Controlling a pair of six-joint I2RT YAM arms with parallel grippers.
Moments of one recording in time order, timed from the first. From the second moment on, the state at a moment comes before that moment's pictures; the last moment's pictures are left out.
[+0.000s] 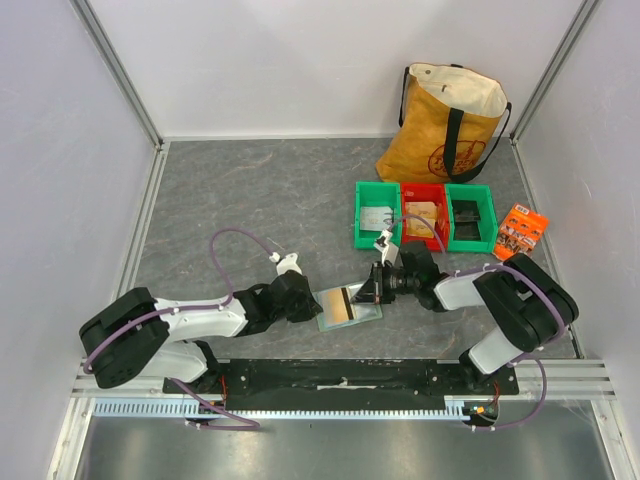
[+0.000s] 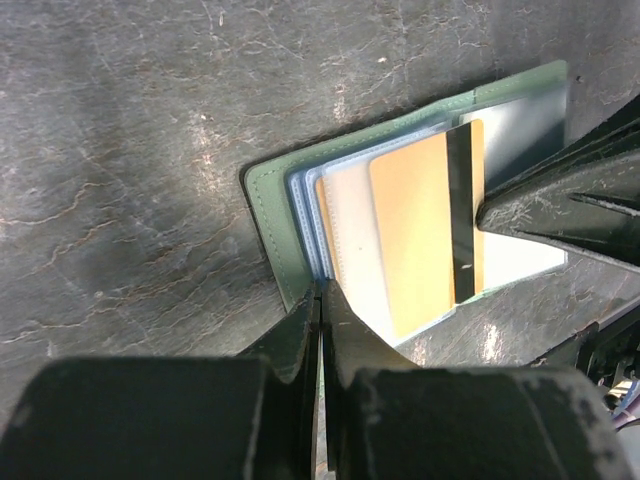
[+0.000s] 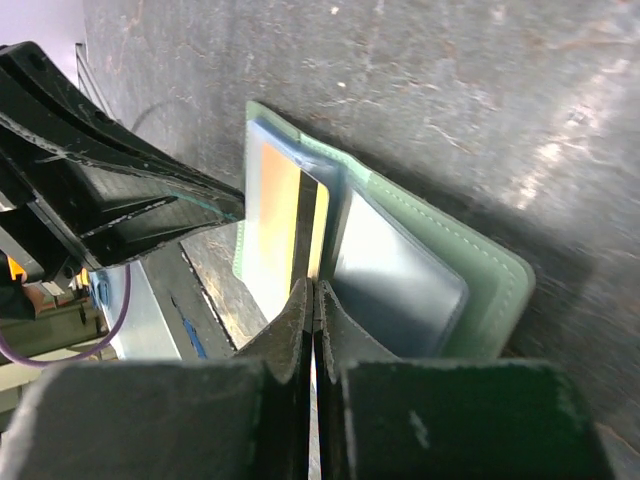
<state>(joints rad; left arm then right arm) -0.97 1.31 0.43 0.08 -0.15 -1.01 0.54 1.58 0.40 0.52 -0.68 0.66</state>
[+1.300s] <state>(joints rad) -0.97 1.36 0.61 -0.04 -0.11 -0.94 0.50 1.61 0.41 0.47 -0.77 0.64</state>
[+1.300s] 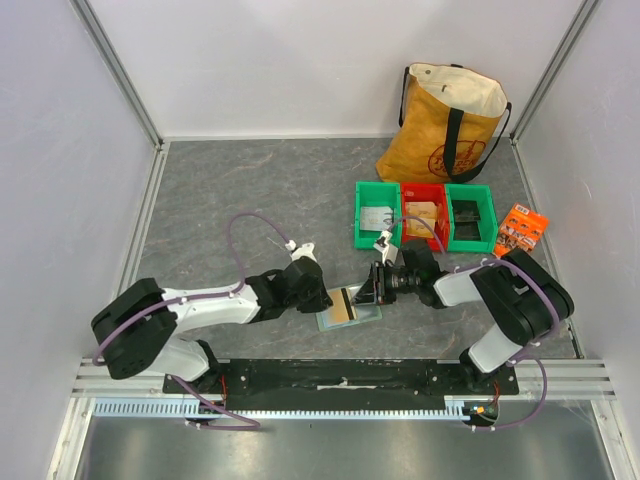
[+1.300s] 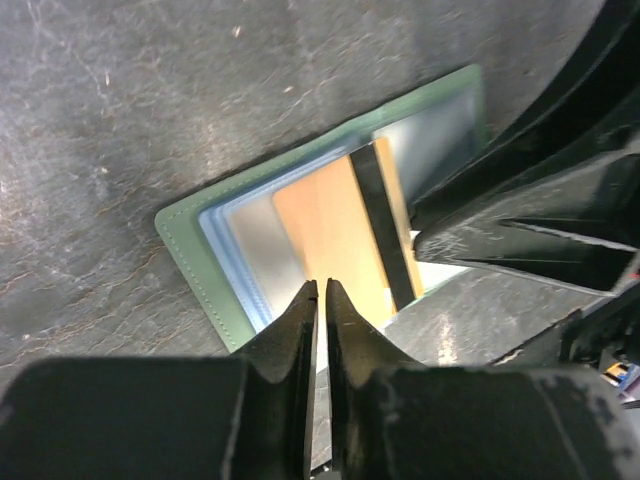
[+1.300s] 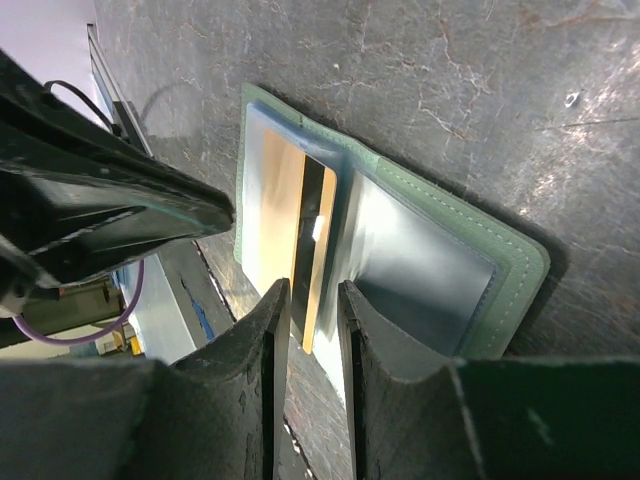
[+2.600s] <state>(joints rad) -0.97 1.40 0.49 0.15 -0.08 -1.00 0.35 1.51 0.42 0.29 -0.83 0.55</state>
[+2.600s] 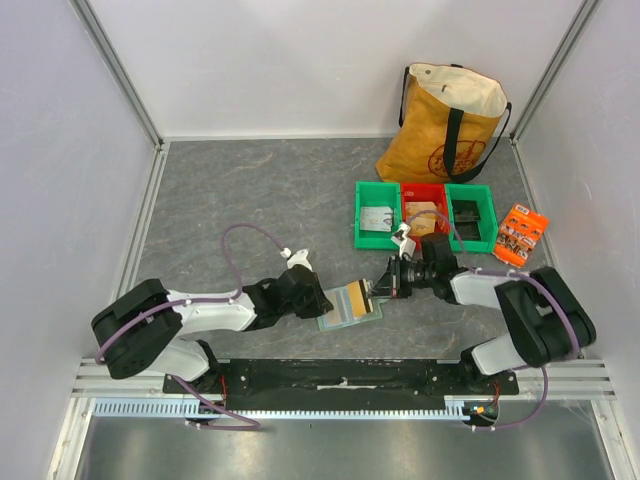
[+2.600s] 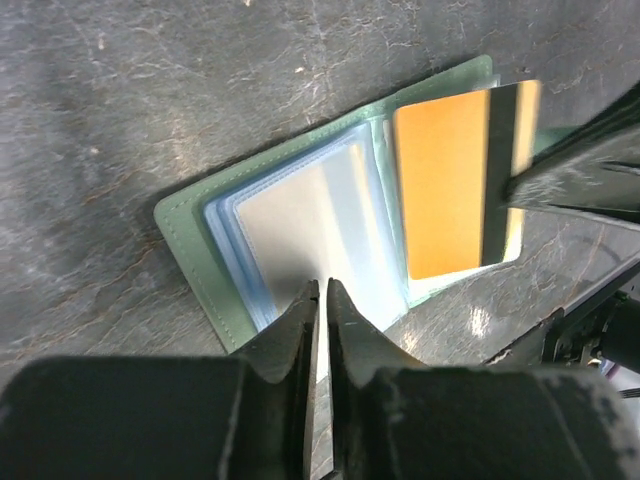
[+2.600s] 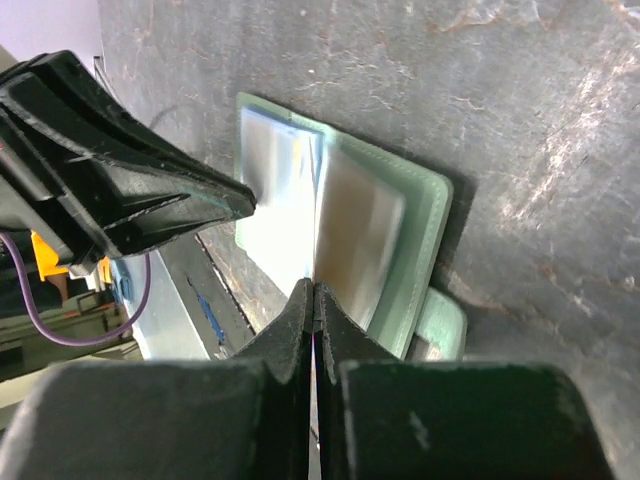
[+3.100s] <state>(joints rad) -1.16 1.13 0.61 -0.07 -0.38 -0.61 0.34 1.08 0.49 -0.02 -0.72 0.66</state>
